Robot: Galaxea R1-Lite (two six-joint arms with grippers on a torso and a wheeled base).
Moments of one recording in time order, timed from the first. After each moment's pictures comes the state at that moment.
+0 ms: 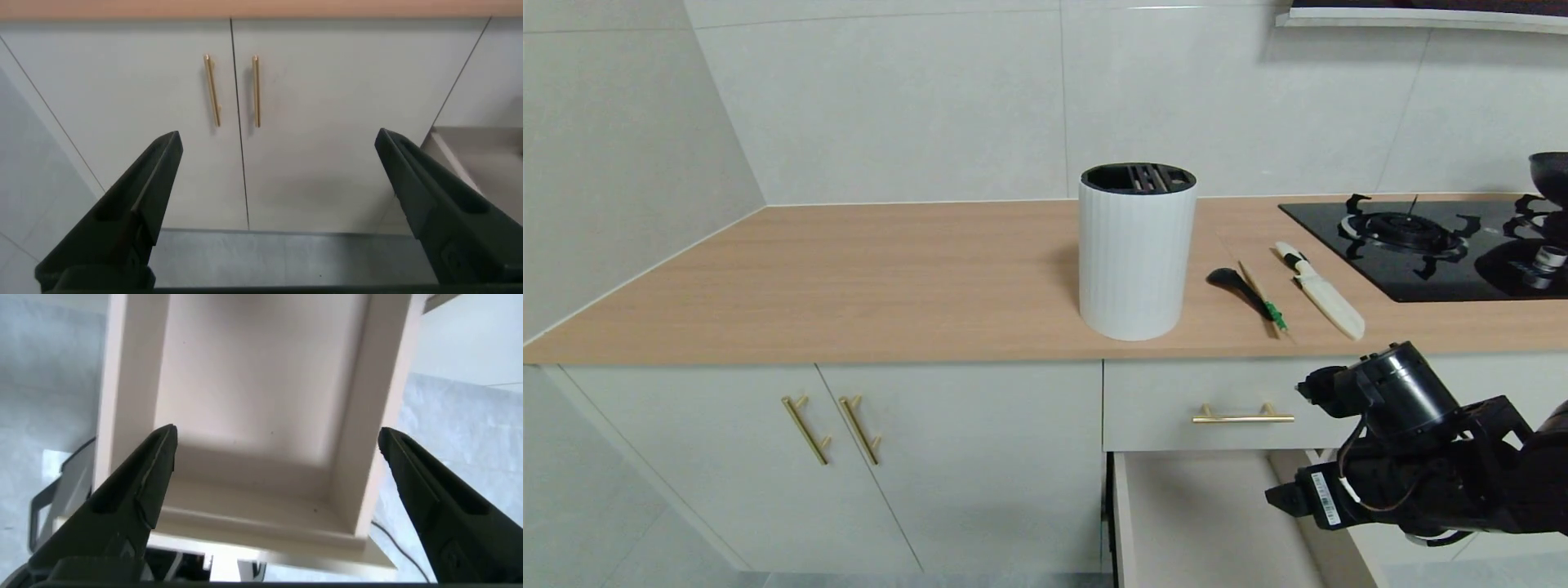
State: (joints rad) left arm 0.00 0.00 0.00 0.00 0.03 -0.01; right arm 0.50 1.68 -0.71 -0.01 -0.24 0.24
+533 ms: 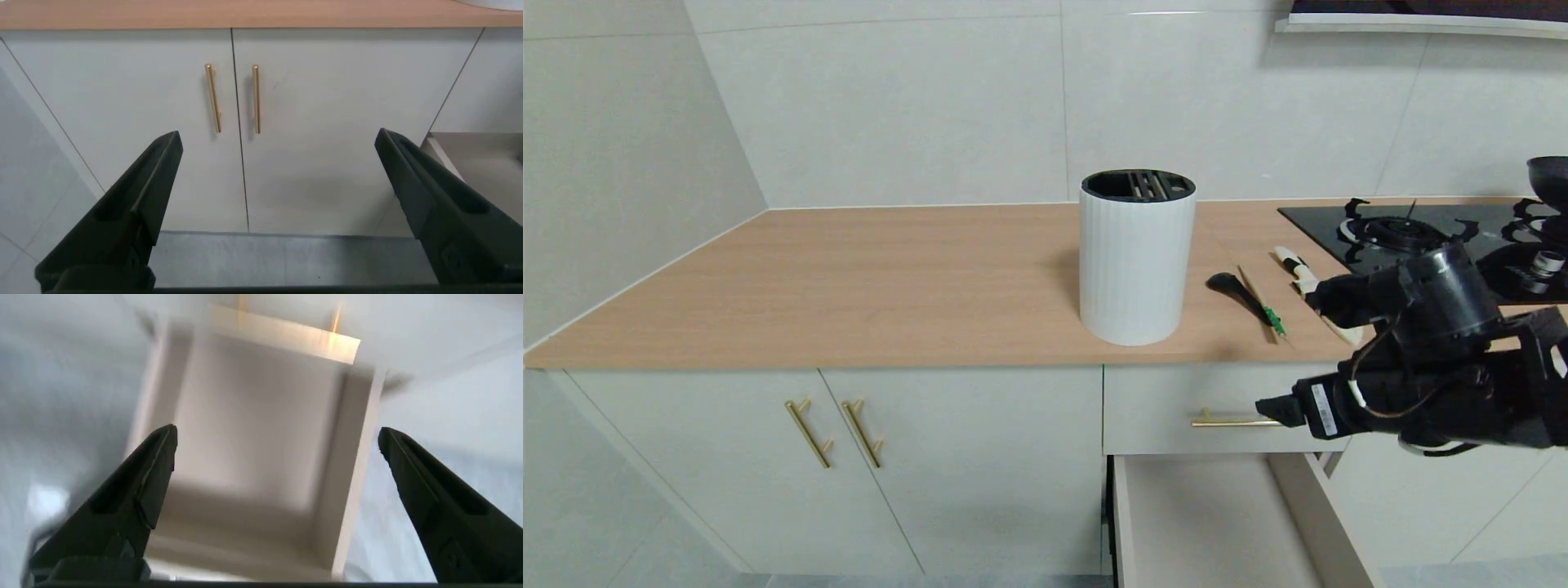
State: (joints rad) left arm 0.00 0.00 0.00 0.00 0.03 -0.01; right arm 0.48 1.60 -0.96 0.08 -0.25 0.13
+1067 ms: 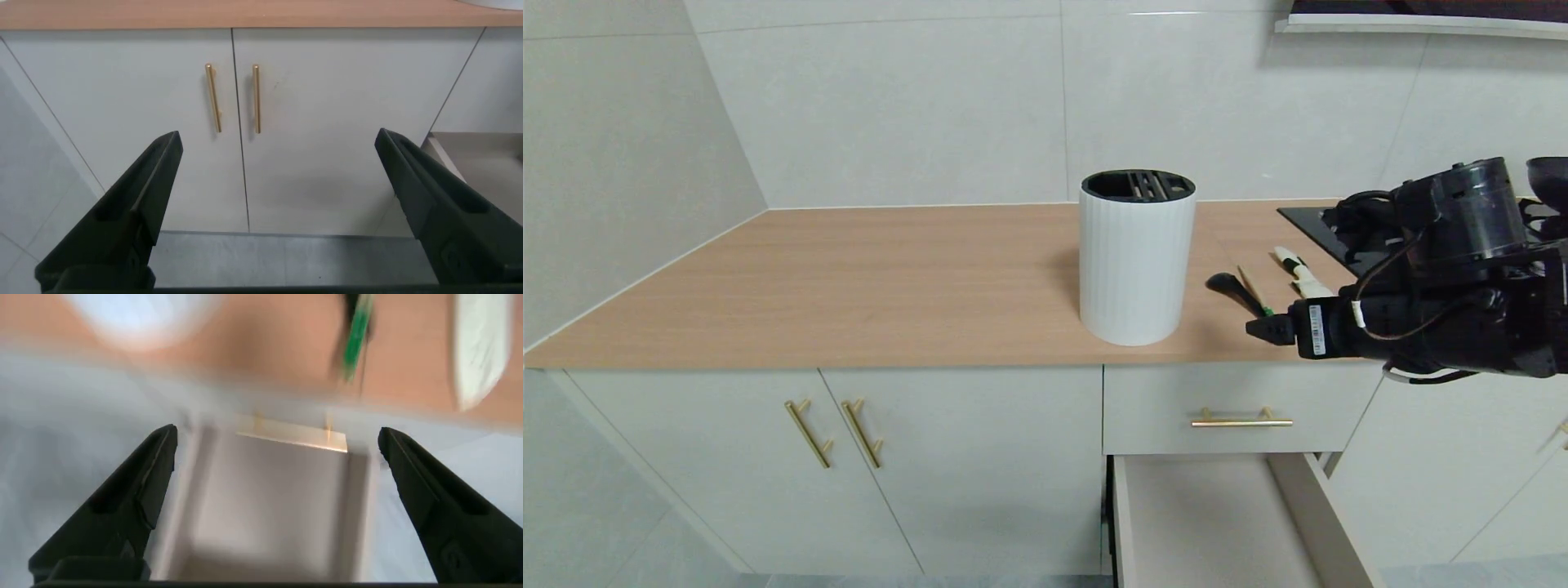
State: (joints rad) left arm 0.00 0.00 0.00 0.00 0.03 -0.01; right arm 0.46 1.62 -1.11 0.03 -0.26 0.18
